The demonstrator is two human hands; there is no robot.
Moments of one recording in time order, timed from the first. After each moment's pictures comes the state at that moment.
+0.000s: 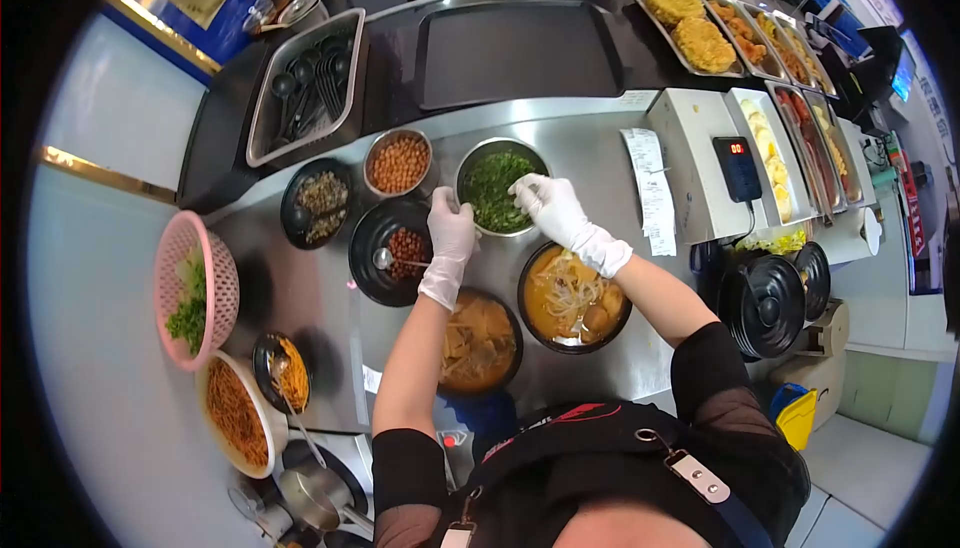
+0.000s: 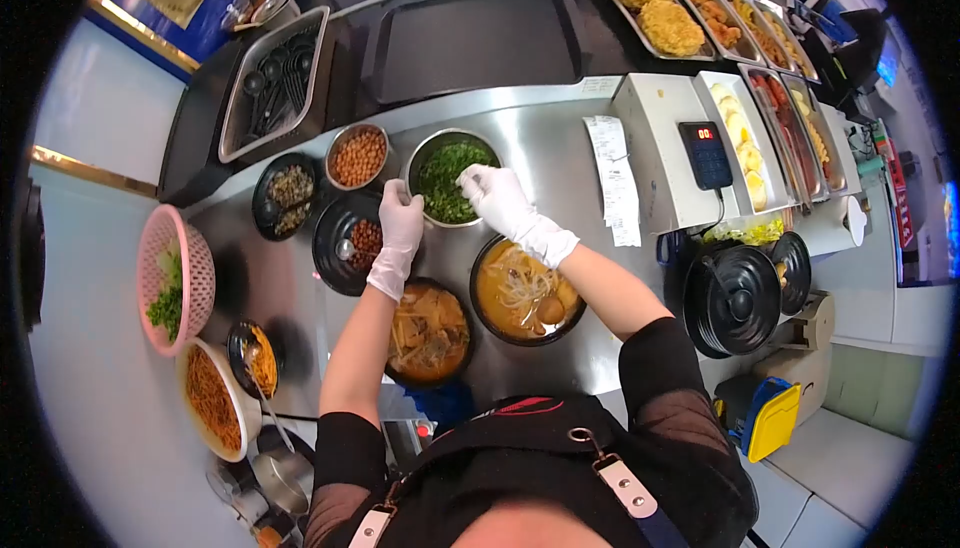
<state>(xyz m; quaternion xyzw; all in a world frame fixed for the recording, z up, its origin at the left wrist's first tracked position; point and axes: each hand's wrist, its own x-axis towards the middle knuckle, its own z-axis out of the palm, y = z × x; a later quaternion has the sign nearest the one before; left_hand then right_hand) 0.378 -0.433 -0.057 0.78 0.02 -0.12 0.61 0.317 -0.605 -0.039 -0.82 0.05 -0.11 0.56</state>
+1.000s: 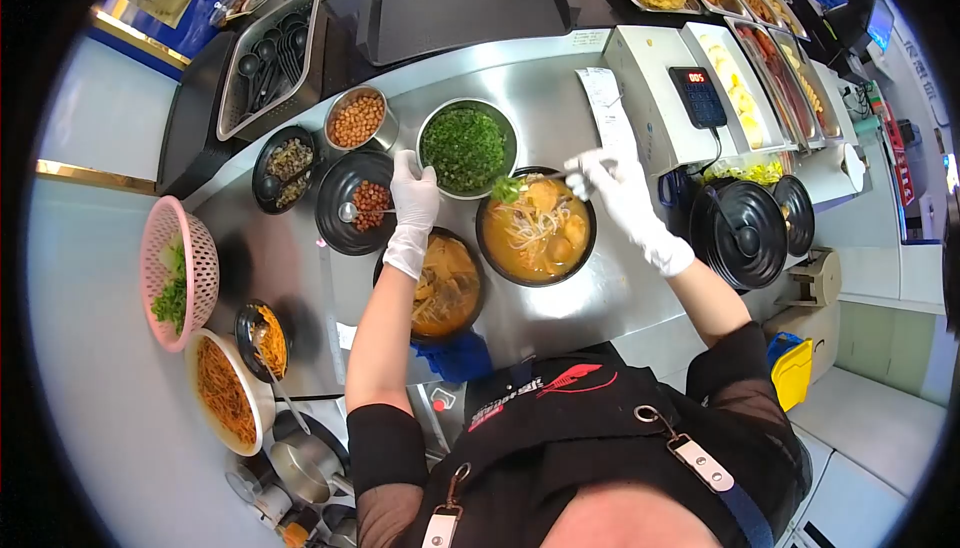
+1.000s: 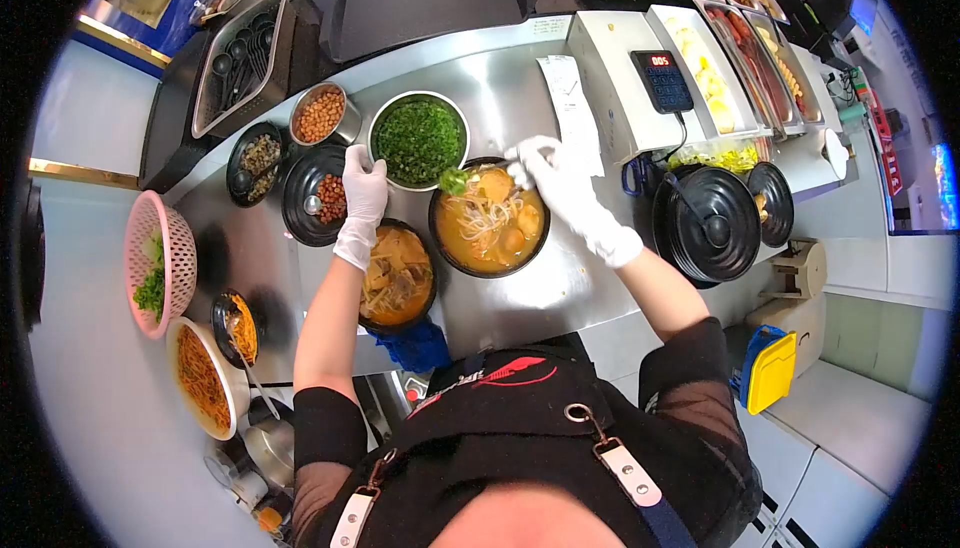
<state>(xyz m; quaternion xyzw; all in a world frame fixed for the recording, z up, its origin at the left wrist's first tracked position) 0.335 -0.421 -0.071 0.80 -0.09 -0.02 0.59 0.159 -0.668 0.009 -0.69 0.14 -0.07 0.70</state>
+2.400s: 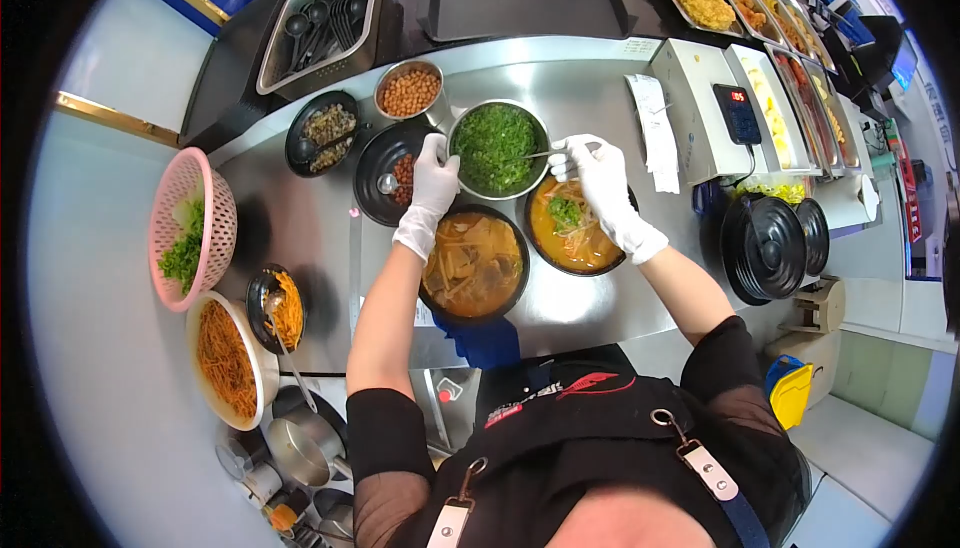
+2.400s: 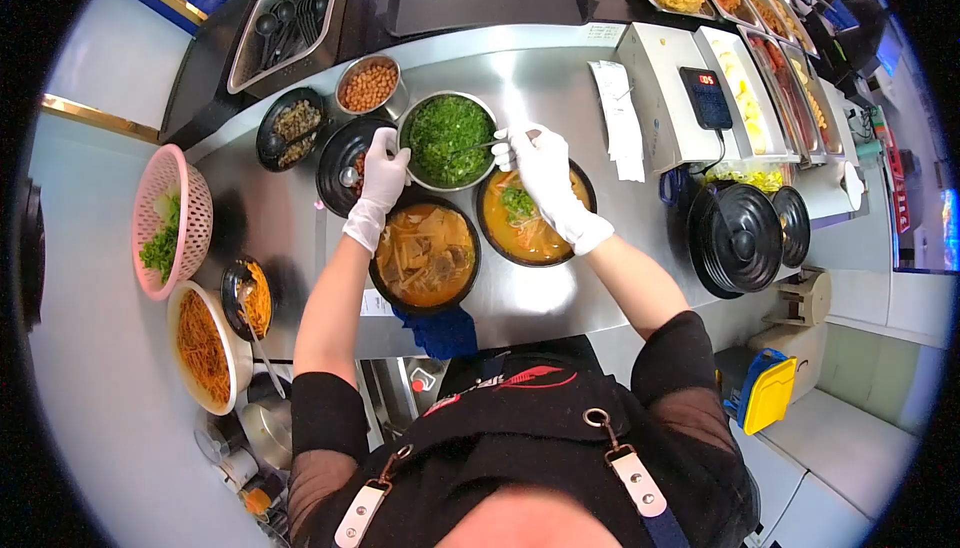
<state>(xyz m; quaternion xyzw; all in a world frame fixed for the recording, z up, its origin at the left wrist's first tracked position) 0.346 -0.362 -0.059 0.77 -0.13 -0.11 0.62 0.221 -0.572 0.005 -0.62 0.21 -0.12 0.74</state>
